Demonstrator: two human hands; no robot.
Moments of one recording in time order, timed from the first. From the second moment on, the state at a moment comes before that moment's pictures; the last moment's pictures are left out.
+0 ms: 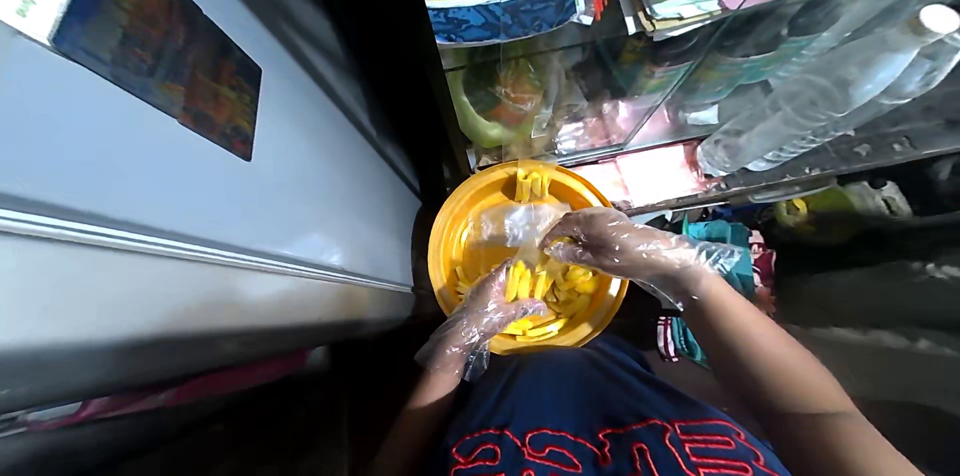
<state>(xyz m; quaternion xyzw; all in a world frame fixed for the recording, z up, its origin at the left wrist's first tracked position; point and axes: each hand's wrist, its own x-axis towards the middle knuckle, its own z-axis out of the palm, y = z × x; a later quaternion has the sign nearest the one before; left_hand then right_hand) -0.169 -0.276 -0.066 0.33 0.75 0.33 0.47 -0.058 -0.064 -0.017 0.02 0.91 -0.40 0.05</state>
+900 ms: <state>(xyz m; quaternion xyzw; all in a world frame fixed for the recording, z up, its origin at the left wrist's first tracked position) -0.171 -0.272 -0.077 0.28 0.65 0.46 0.54 -0.085 -0.085 -0.035 0.09 0.88 -0.46 0.11</state>
